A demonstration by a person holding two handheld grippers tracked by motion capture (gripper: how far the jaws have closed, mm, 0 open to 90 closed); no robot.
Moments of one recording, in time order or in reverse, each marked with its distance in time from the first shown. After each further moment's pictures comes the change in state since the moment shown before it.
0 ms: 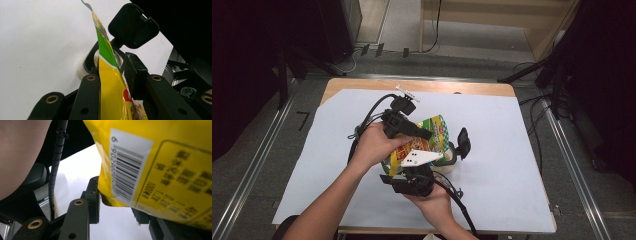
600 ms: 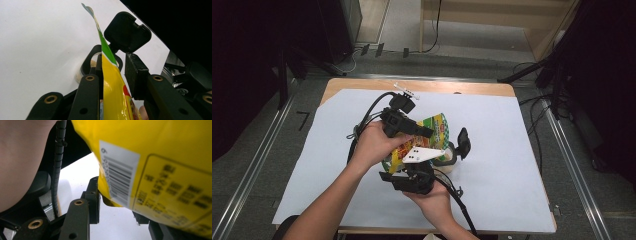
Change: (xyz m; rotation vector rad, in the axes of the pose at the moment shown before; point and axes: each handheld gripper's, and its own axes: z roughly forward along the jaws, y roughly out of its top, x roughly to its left) left arm -0.007 0.003 -0.007 -0.032 0.001 0.017; right arm -0.003 0.005 -0.002 -0.032 0.022 0.043
